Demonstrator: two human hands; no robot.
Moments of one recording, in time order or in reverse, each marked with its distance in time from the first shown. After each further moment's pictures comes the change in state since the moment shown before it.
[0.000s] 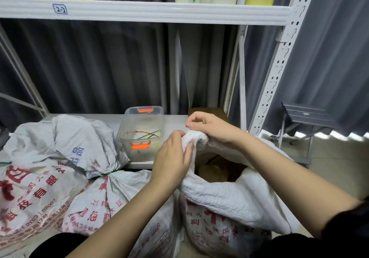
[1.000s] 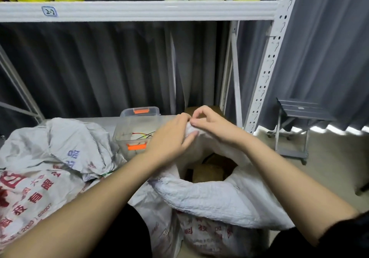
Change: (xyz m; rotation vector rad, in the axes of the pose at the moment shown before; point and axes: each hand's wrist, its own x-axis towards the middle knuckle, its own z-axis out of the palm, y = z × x) left_hand 0.043 0.003 -0.007 0.124 -0.229 0.273; right_hand -0.031 0.007 -0.004 0.033 0.124 -0.039
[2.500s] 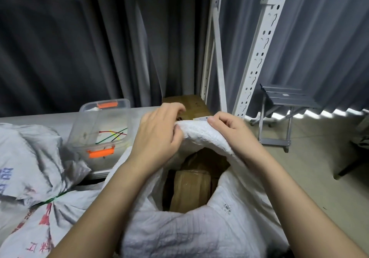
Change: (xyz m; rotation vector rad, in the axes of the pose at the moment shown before) left_hand 0.060 -0.026 0.069 -0.070 0.146 0.092; right_hand 0.004 0.076 -0.038 -0.005 0.399 0.098
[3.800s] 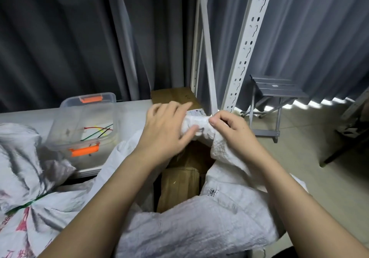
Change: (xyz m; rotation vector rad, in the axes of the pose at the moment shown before) left_hand 0.016 0.007 0.052 0.168 -0.092 0.110; right_hand -0.004 0.036 -0.024 -0.090 0.055 -0.061
